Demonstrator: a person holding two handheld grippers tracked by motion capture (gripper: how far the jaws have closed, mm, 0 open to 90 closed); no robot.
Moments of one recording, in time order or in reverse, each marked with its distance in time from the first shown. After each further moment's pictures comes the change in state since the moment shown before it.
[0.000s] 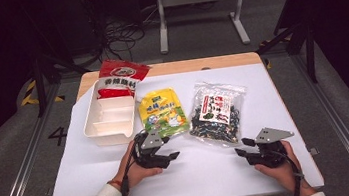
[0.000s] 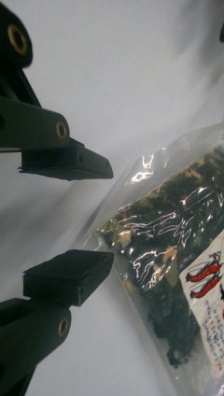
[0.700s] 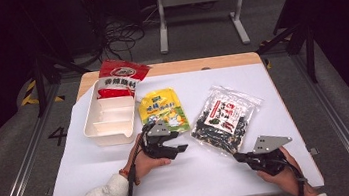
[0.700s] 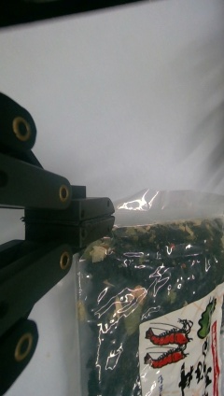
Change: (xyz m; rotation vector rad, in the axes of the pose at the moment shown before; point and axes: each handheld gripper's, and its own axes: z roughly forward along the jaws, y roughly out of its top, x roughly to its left) left arm 0.010 0.018 0.018 -0.037 -0.120 -0.069; right arm 0.016 -0.002 -0.009 0.010 0.177 -0.126
